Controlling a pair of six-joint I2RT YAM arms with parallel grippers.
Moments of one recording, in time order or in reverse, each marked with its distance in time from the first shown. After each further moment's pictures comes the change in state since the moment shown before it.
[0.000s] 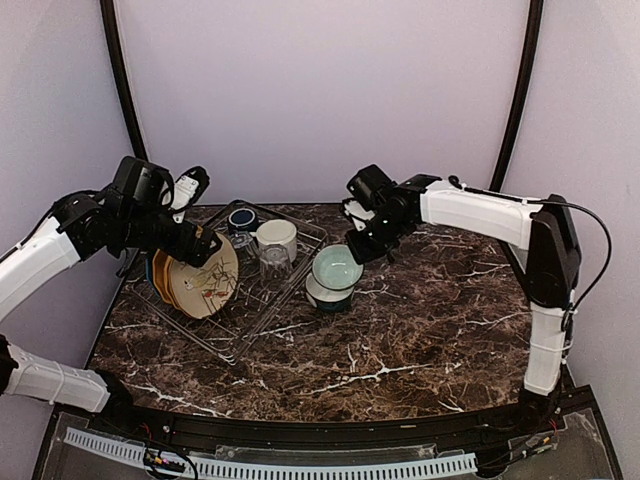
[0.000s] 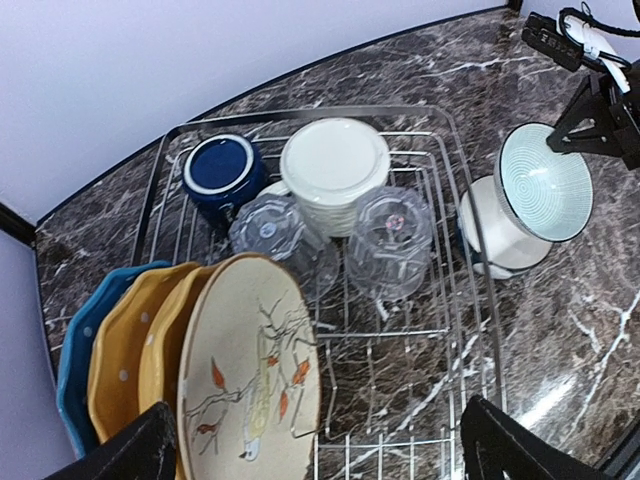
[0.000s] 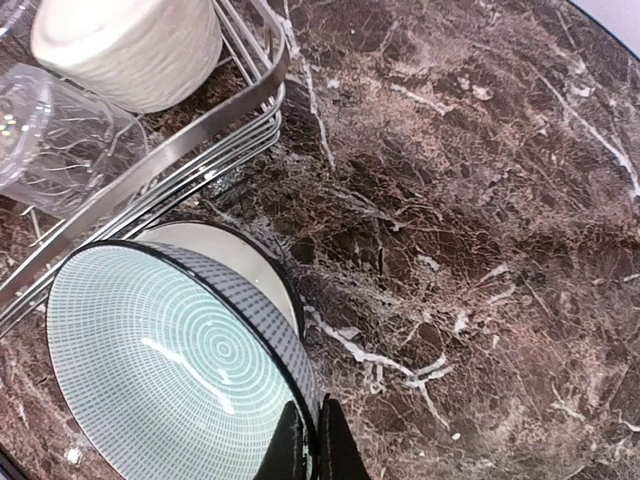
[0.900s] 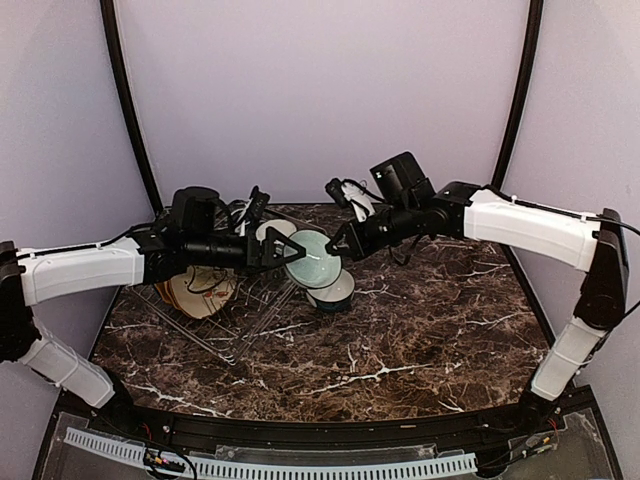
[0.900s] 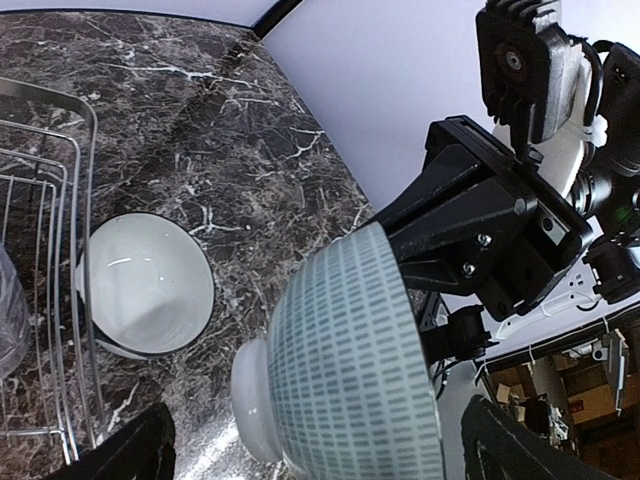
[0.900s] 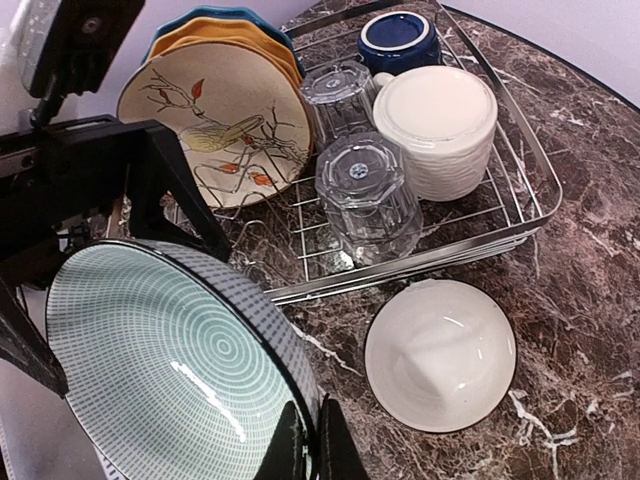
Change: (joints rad) left arm -0.084 0.248 -0.234 0.770 0.711 -0.637; right arm 0.068 -0.307 -0.265 0.338 -0.358 -0.034
